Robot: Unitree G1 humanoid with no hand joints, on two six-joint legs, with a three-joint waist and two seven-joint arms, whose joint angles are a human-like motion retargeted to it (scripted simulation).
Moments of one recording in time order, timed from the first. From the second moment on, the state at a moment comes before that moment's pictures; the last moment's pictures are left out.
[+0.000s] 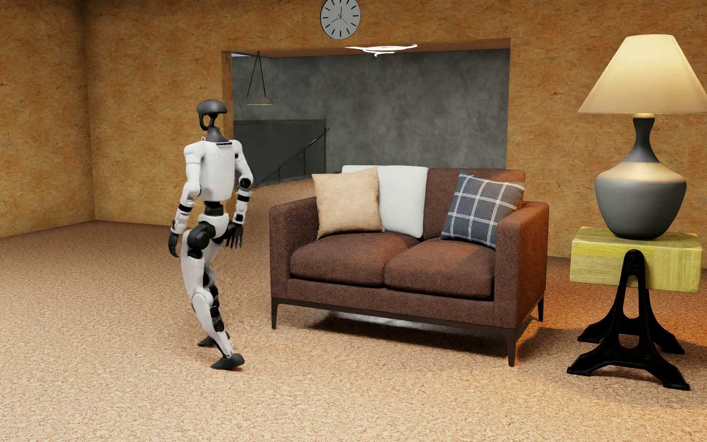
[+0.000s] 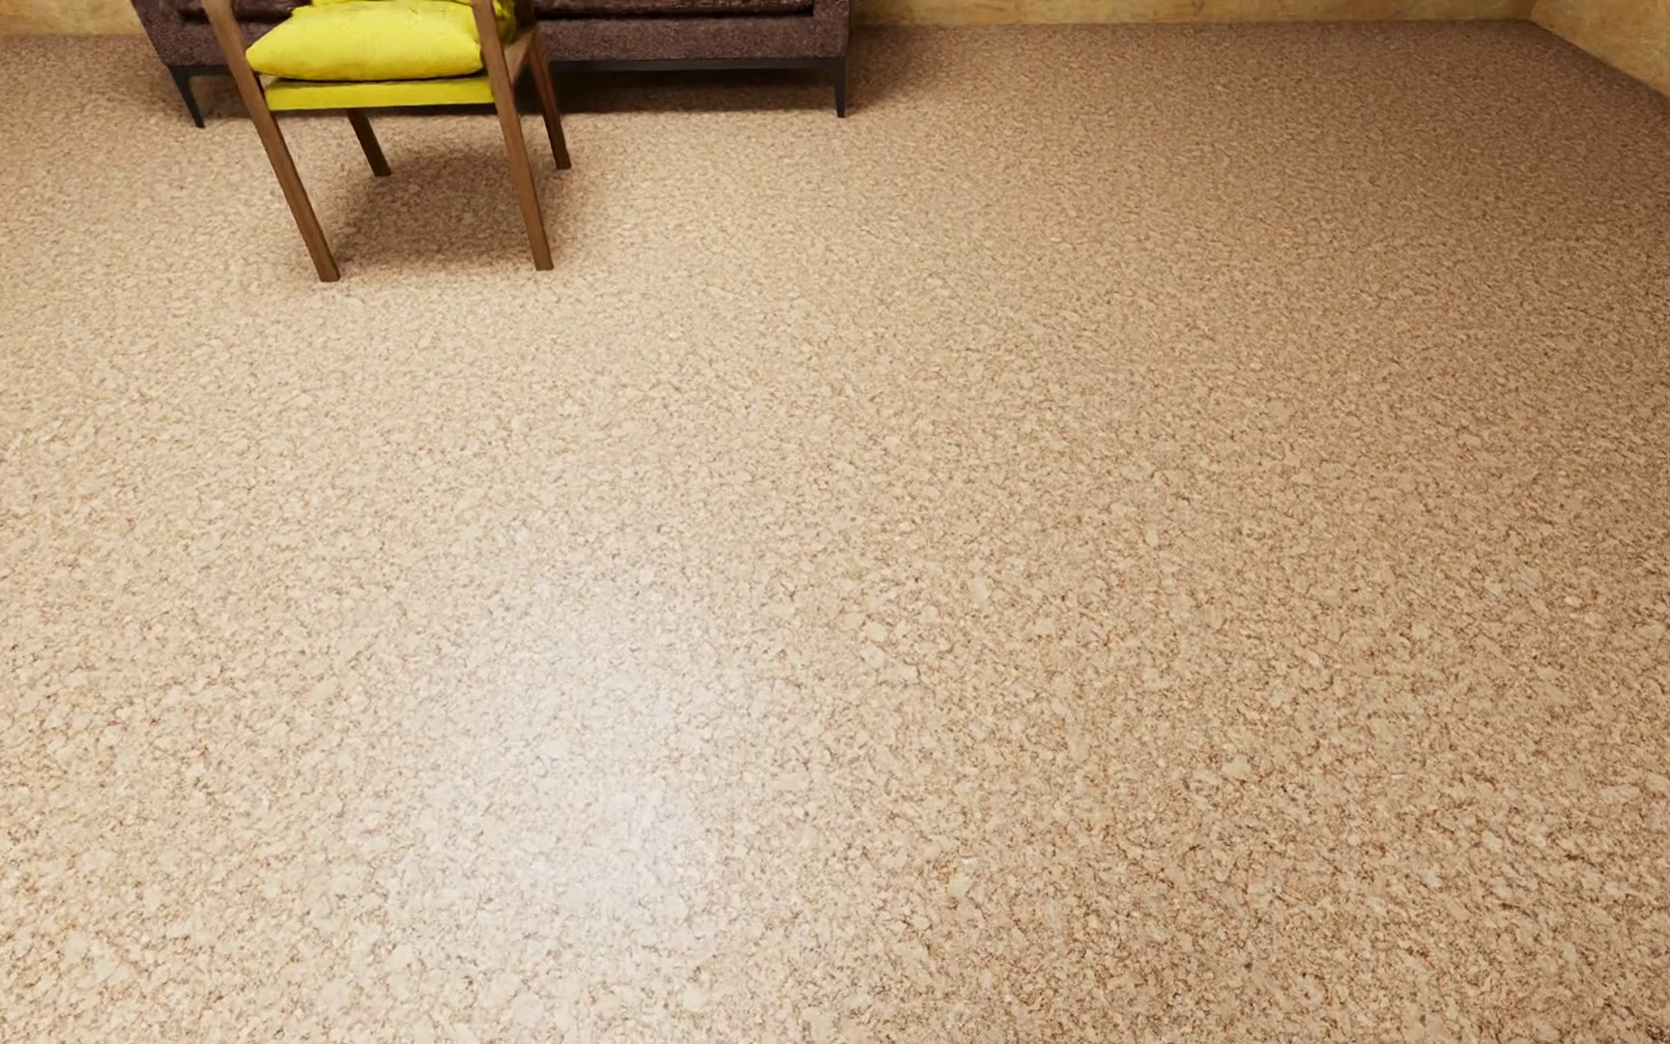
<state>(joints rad) 0.14 -0.34 -0.03 0.03 0.05 0.05 0.00 0.00 0.11 0.54 0.65 0.24 0.26 -0.25 0.15 0.37 -0.34 0.00 0.00 -0.47 0.66 0.78 0.93 0.00 0.00 0.00 0.00 0.00 0.00</state>
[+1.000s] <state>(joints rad) 0.27 -0.53 -0.03 0.23 -0.03 -0.02 0.00 0.00 0.09 0.56 0.57 0.30 0.37 -0.31 -0.09 0.41 -0.38 0.00 0.00 -0.34 0.73 0.75 0.91 0.00 0.00 0.00 0.00 0.00 0.00</state>
